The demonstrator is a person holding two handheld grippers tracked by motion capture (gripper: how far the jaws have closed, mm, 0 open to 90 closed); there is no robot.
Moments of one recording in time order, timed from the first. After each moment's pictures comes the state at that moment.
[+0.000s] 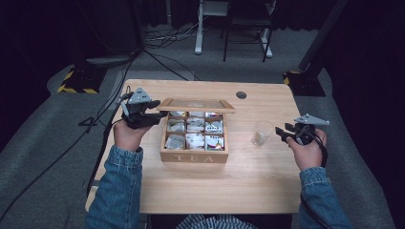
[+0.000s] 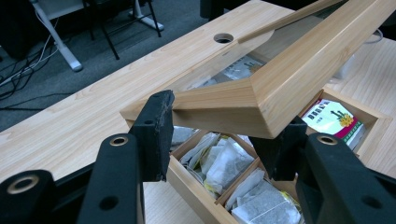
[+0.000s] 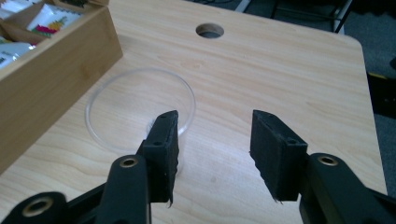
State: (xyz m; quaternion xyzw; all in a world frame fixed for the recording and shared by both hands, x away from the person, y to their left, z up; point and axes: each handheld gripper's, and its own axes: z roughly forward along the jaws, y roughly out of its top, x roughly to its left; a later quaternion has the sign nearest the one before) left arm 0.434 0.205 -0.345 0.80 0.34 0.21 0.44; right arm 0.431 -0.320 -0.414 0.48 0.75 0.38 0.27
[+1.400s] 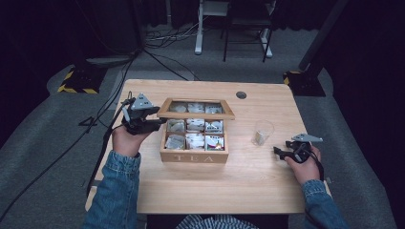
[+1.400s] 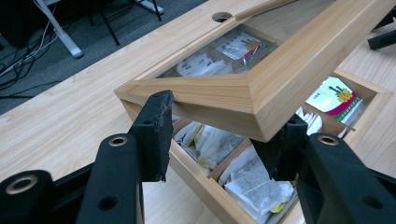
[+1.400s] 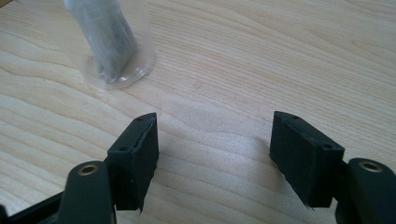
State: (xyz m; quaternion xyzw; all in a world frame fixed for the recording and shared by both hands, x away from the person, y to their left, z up) left arm 0.420 0.202 -0.351 0.82 0.34 0.21 0.41; right arm 0.428 -0.352 -0.503 0.48 0.77 0.35 0.22
